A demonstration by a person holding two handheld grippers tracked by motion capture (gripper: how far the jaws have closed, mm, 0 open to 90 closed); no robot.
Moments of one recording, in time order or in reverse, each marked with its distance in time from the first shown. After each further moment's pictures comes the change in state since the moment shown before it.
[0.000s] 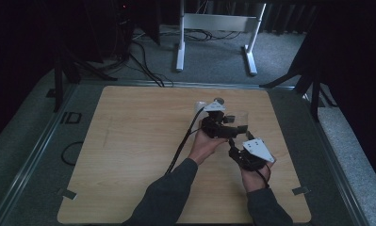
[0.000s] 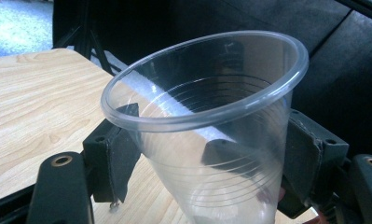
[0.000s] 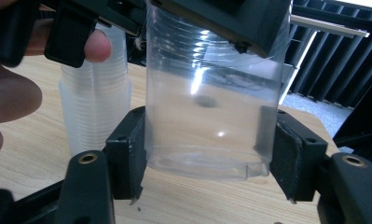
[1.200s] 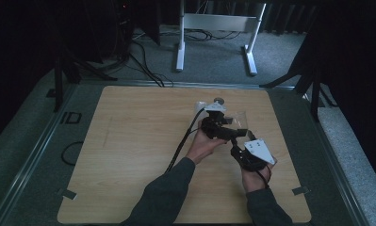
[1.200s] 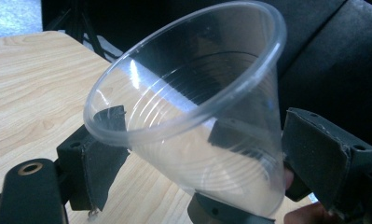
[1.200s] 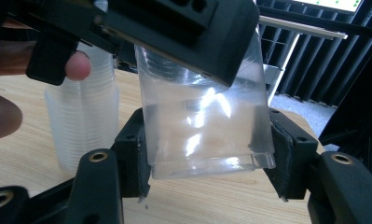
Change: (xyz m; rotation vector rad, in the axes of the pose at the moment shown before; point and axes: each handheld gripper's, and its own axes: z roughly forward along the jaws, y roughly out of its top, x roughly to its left) left arm 0.005 -0.002 0.002 0.056 -0.026 -0.019; right arm 0.000 0.000 -0.003 -0.020 -0.055 0.022
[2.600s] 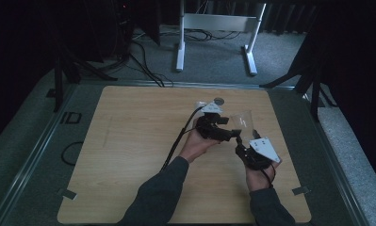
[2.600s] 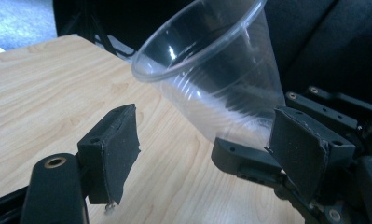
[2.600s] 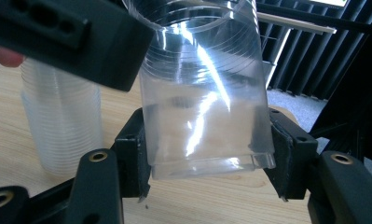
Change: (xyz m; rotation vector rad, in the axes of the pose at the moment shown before) left arm -0.001 -0.001 -0.017 0.039 0.050 0.105; right arm -0.013 0.002 0.000 0.016 -0.030 0.009
